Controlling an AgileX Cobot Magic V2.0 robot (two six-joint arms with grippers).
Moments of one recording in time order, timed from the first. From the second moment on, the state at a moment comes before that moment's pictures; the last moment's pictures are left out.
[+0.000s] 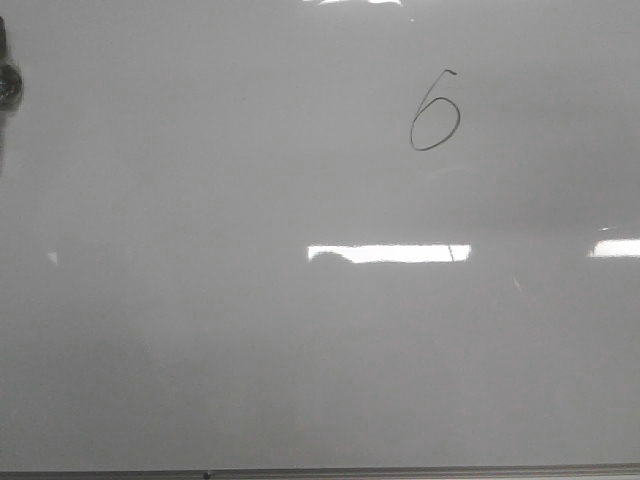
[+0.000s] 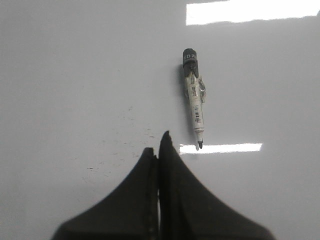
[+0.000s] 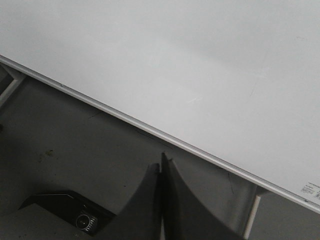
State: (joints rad) left arm 0.00 0.00 0.01 -0.09 0.03 0.13; right arm 0.51 0.52 -0.90 -0.07 1.17 0.09
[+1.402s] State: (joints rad) left arm 0.00 0.00 0.01 -0.09 0.03 0.13; right arm -0.01 -0.01 0.03 0.01 -0.02 0.09
